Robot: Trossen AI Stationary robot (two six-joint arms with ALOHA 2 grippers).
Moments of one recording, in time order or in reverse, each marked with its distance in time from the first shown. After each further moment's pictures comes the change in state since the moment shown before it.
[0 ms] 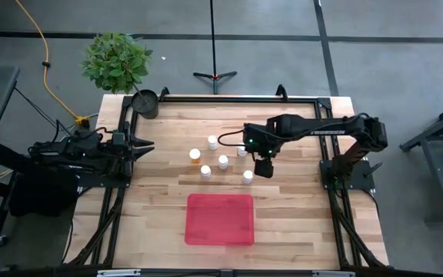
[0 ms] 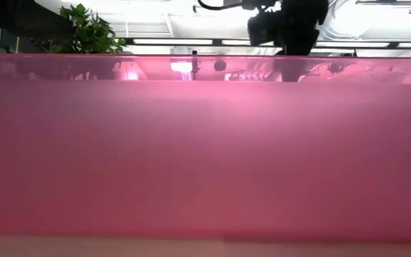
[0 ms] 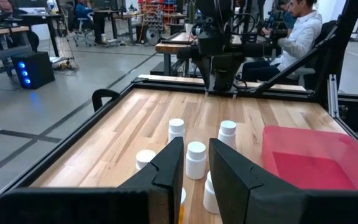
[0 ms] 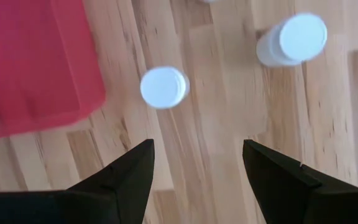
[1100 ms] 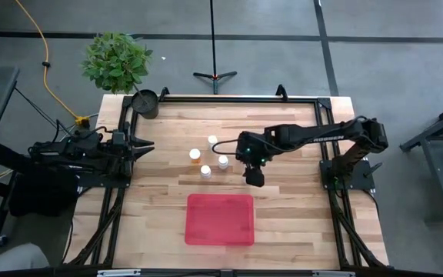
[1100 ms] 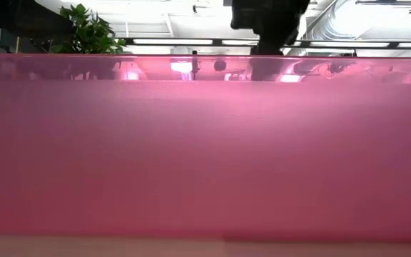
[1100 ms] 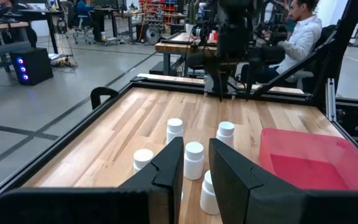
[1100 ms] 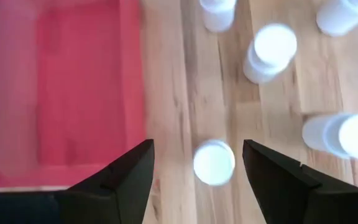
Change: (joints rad) left arm 0.000 0.000 0.000 0.000 0.001 -0.027; right arm 0.092 0.002 -0.061 0.301 -0.031 0.005
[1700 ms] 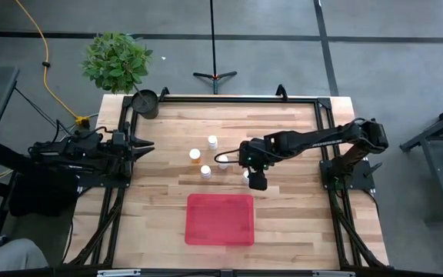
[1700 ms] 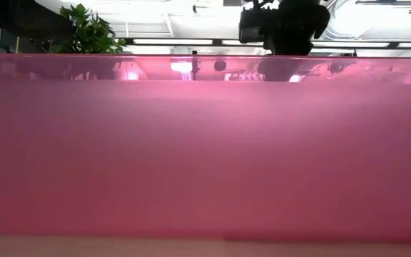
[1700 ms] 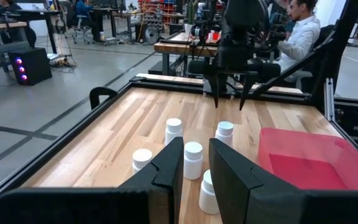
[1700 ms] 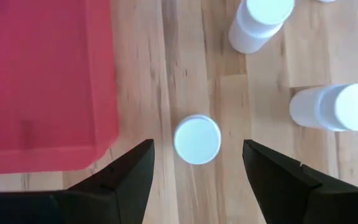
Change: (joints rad) left arm 0.000 0.000 0.000 0.000 0.004 0.000; right arm 0.042 0.006 -0.068 -0.007 0.113 -0.005
